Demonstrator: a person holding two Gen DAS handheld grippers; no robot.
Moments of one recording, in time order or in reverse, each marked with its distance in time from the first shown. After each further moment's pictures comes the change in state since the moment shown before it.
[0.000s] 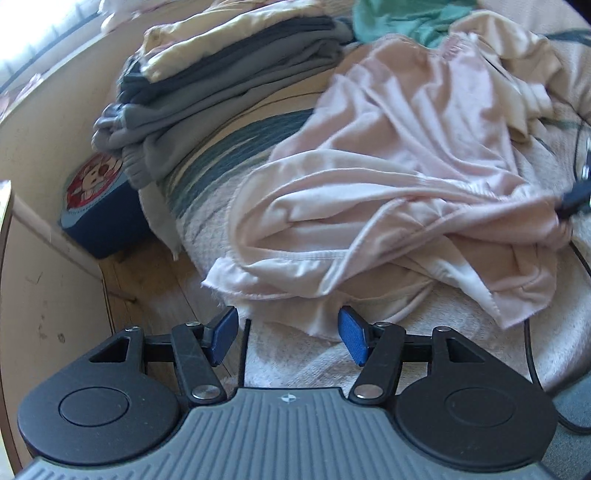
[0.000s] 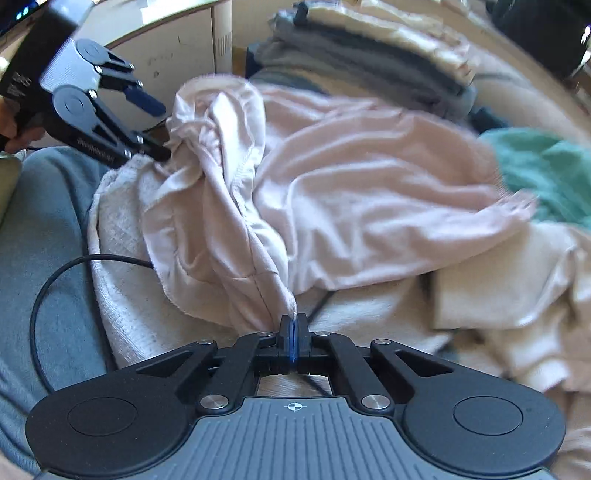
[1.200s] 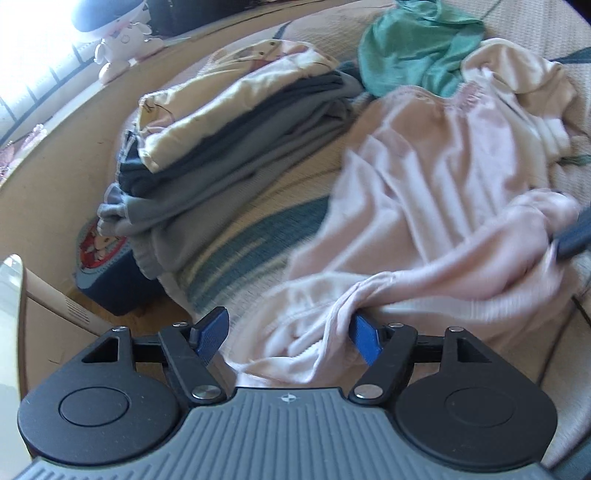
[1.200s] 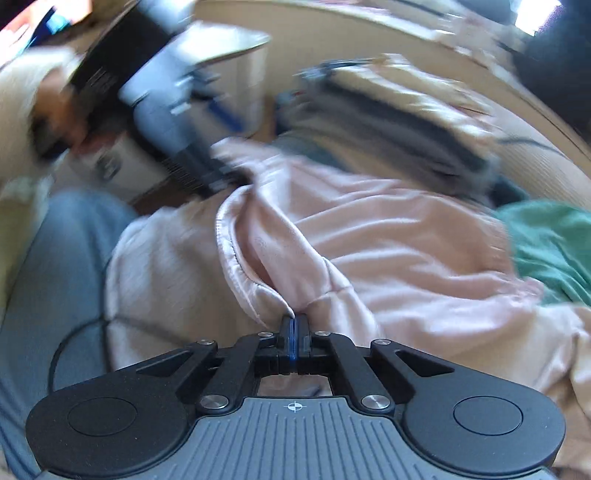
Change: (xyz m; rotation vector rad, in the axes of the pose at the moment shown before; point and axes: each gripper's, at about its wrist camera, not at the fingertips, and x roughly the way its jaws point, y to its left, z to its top) left arm 0.006 -0.003 0.073 0.081 -0.088 0.069; right arm -0.031 -0.022 0.029 -0.017 -0.173 0.065
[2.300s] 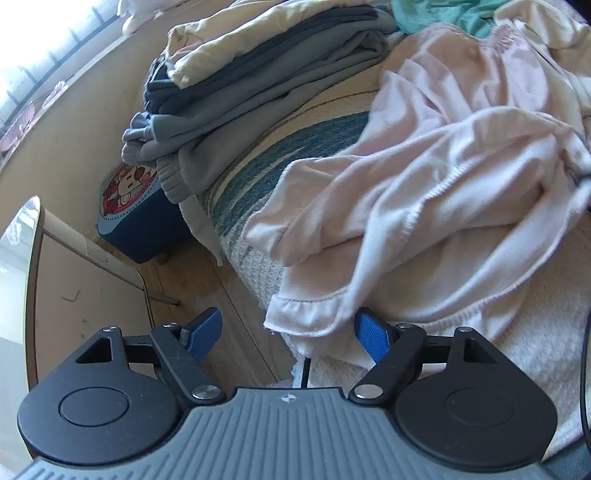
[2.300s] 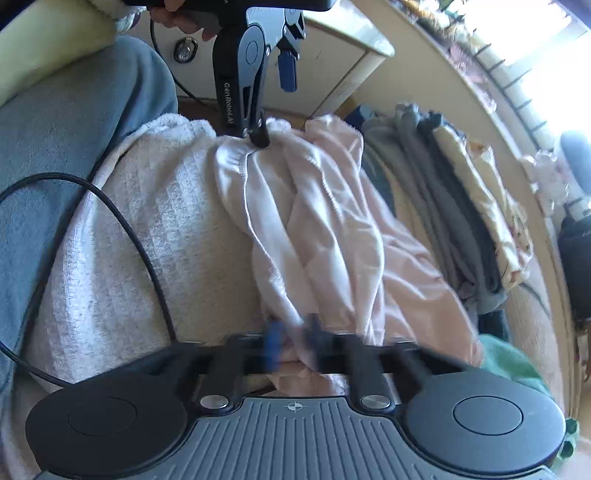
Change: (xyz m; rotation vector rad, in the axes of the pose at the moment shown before) left arm 0.014 0.008 -0.047 -0.052 0.136 0.090; right arm 0.021 0.055 -0.015 -0.669 0.034 -0.116
